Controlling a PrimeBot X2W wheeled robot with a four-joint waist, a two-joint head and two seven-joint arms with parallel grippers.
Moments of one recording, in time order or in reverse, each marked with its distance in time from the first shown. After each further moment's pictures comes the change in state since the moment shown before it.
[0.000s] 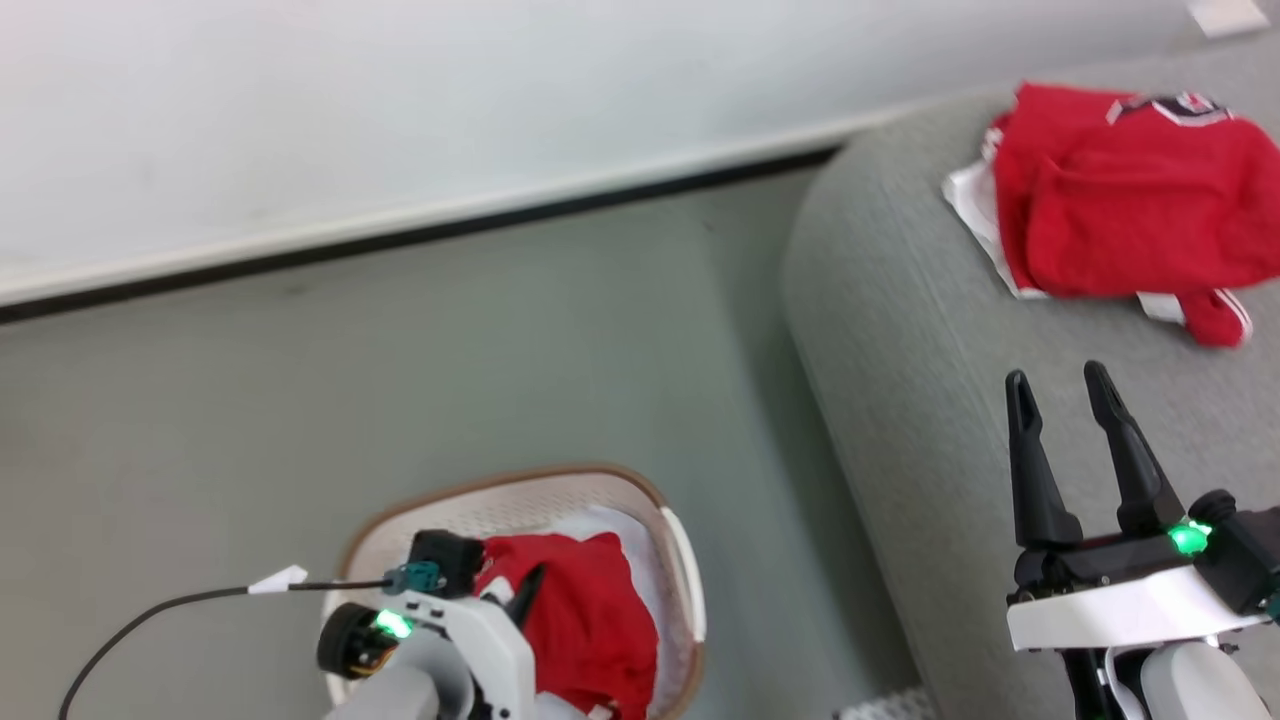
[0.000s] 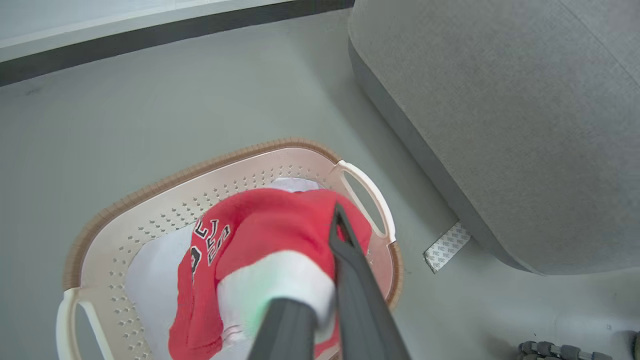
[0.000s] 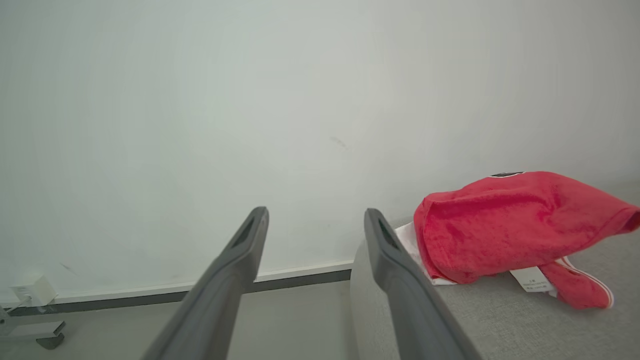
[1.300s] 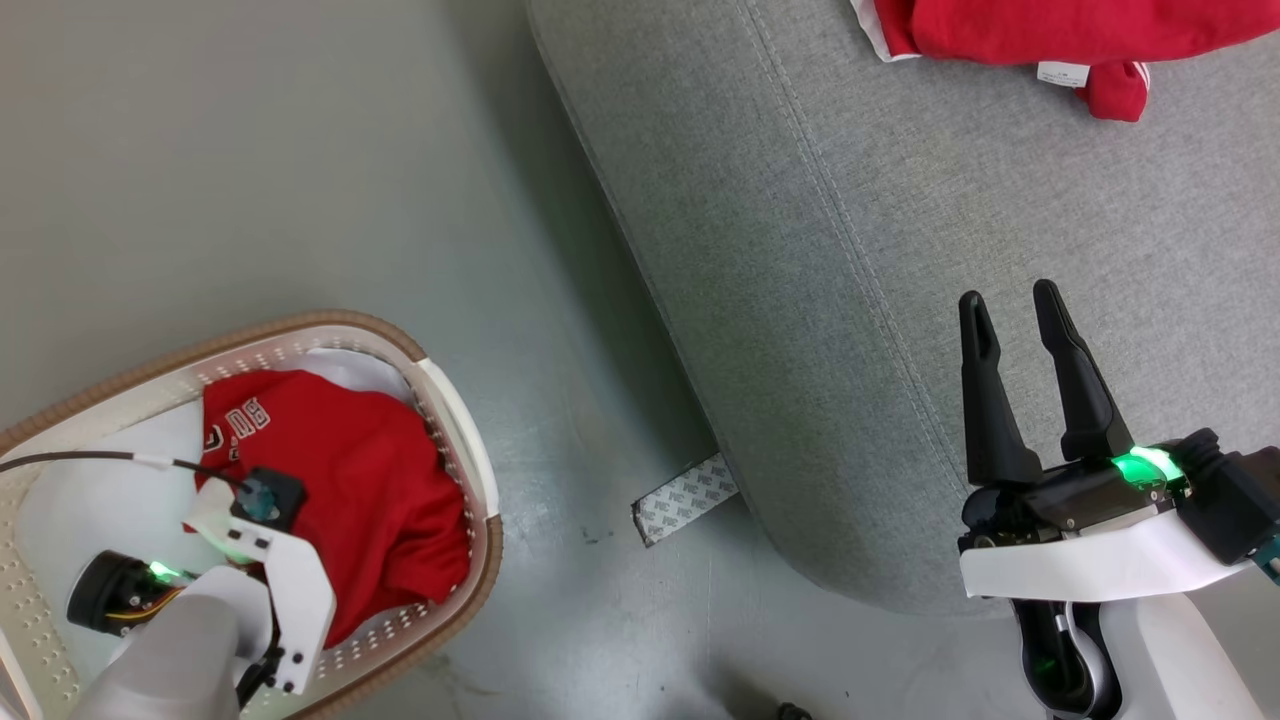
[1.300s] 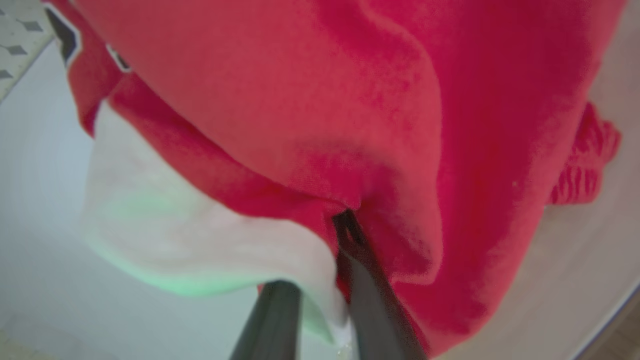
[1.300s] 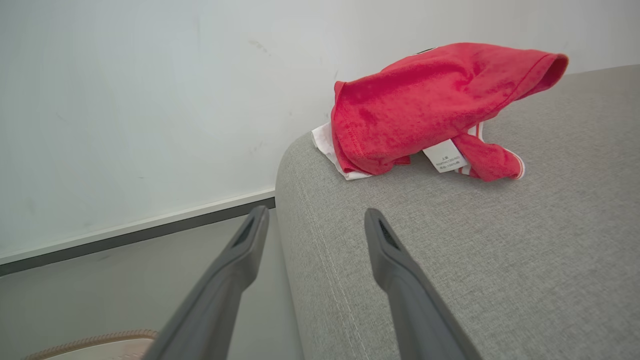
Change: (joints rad) left arm -0.136 0.197 0.188 0.168 0.352 0.000 0.331; right arm -0.091 0.047 0.077 -0.071 0.117 0.000 0.000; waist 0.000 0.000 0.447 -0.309
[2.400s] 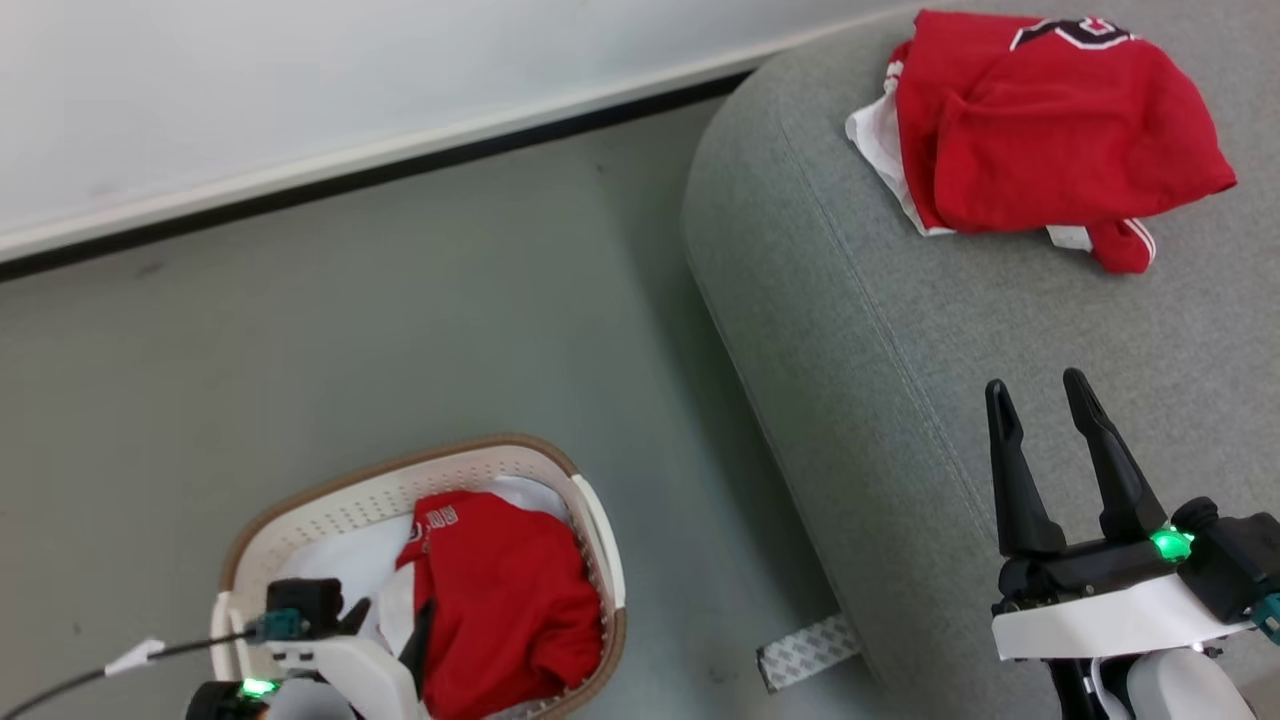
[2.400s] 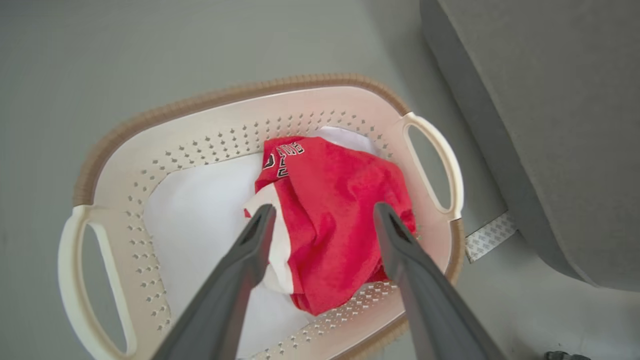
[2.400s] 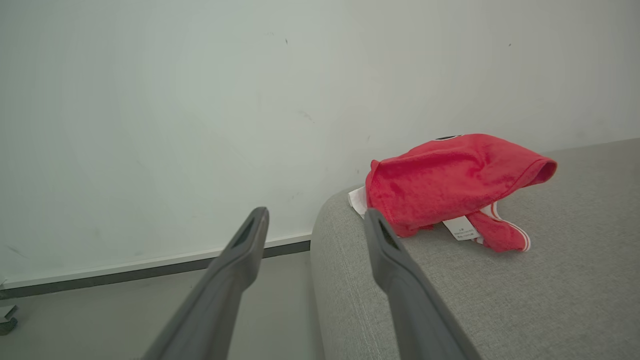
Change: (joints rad) left arm 0.325 -0.185 0.411 -0.274 -0.002 0.000 -0.259; right arm 0.109 -0.045 -0.054 0.056 -0.117 0.000 0.000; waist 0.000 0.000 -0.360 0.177
